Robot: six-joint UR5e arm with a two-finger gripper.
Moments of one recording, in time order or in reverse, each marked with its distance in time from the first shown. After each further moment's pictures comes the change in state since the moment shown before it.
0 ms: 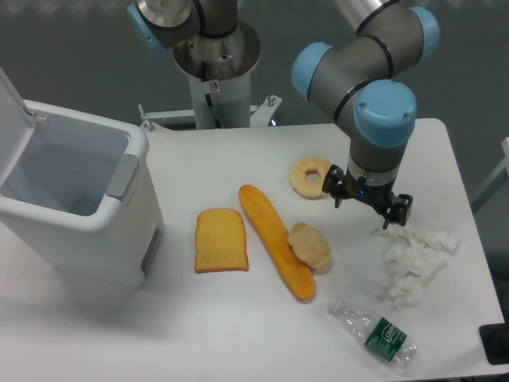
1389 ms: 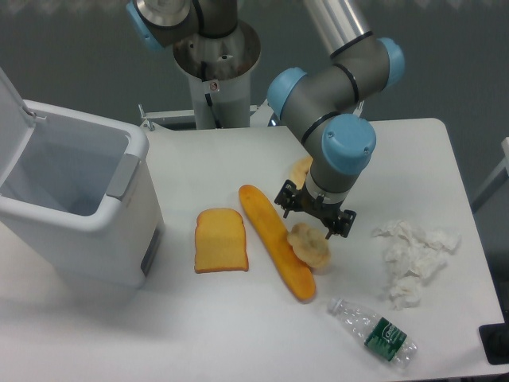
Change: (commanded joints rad) arm -0.044 -0.043 -0.184 0.080 -0.149 -0.123
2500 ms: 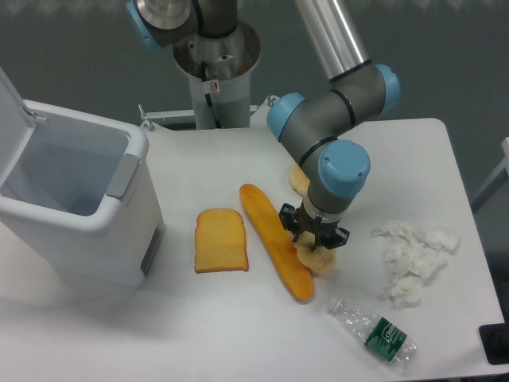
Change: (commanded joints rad) arm 0.008 -0.011 0.028 0.031 0.005 -0.098
